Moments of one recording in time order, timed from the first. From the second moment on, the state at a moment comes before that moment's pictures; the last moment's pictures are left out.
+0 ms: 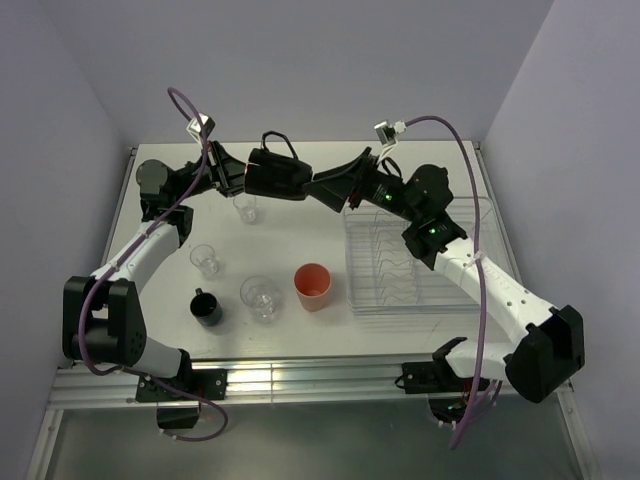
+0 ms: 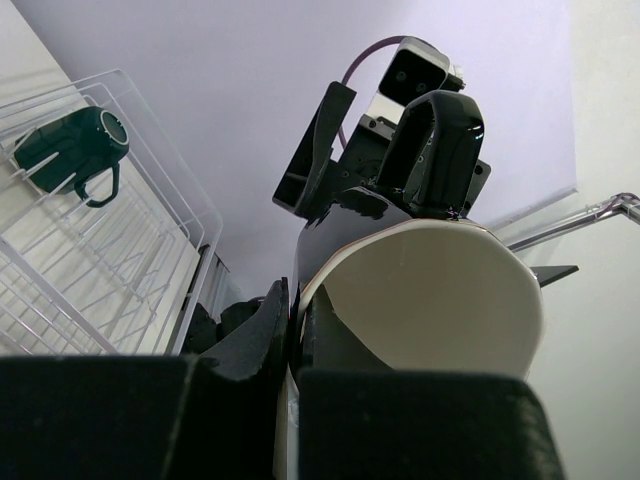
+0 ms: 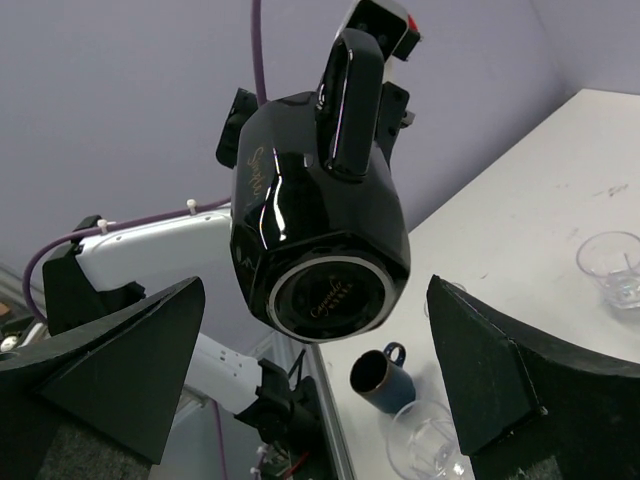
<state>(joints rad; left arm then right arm) -0.13 1.46 0.99 0.95 1.13 -1.59 0.51 1.22 1.03 0.45 -0.59 0.83</state>
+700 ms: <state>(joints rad) -0.15 1.46 0.98 0.95 1.13 -1.60 0.62 1.33 1.06 0.55 -0.53 0.82</state>
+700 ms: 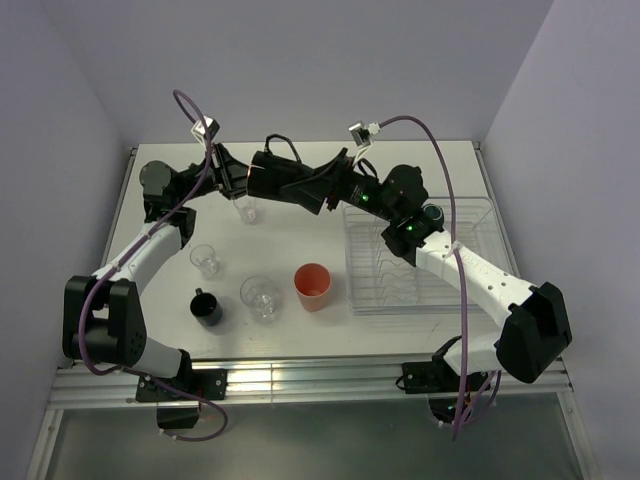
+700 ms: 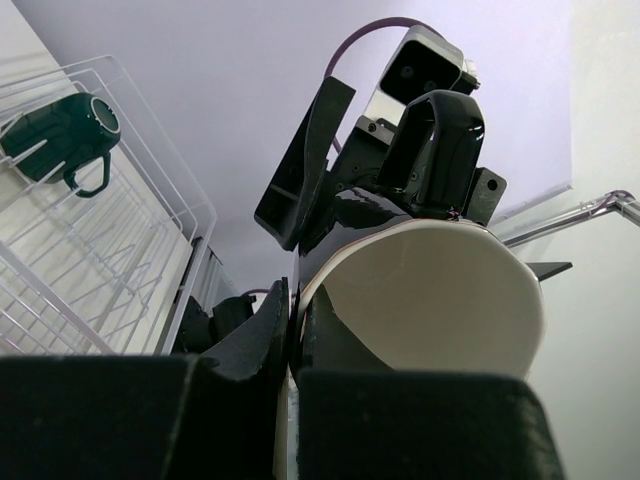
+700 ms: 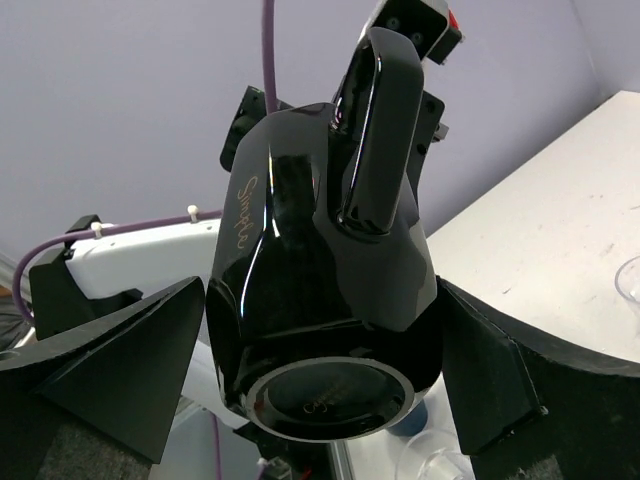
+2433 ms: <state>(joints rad) -0.14 1.21 1.10 -0.25 0.62 -0.86 0.11 1.10 1.39 -0.81 0.22 0.40</state>
